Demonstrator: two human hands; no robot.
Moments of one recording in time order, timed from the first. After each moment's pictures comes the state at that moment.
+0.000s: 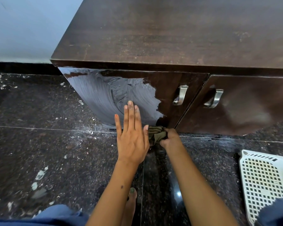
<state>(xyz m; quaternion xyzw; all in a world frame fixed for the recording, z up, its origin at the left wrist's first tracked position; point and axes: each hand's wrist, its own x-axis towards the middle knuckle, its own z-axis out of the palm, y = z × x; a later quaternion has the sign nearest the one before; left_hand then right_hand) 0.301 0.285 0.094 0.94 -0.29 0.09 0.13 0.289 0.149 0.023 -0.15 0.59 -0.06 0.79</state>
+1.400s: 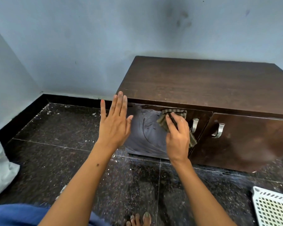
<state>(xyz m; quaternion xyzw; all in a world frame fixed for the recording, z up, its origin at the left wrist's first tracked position) 0.378 0.379 0.223 0.94 -0.28 0.20 0.01 0.284 0.210 0.165 -0.86 0.13 -0.47 0.14</state>
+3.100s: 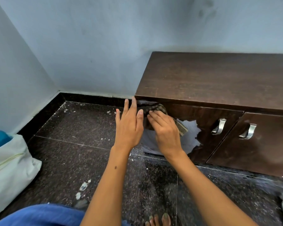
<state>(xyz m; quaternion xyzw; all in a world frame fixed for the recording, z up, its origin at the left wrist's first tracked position) 0.392 0.395 0.206 0.90 -0.25 0.11 0.35 0.336 0.276 0.182 -0.91 -0.03 -0.40 0.11</state>
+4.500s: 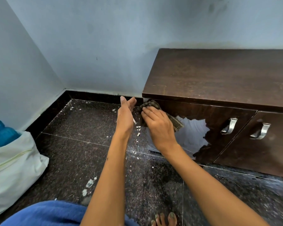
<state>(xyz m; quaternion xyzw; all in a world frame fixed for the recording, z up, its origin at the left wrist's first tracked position) 0.421 0.399 0.222 0.69 -0.04 -0.07 0.71 0.355 0.308 0.195 -0.94 -0.04 -0.33 0.09</state>
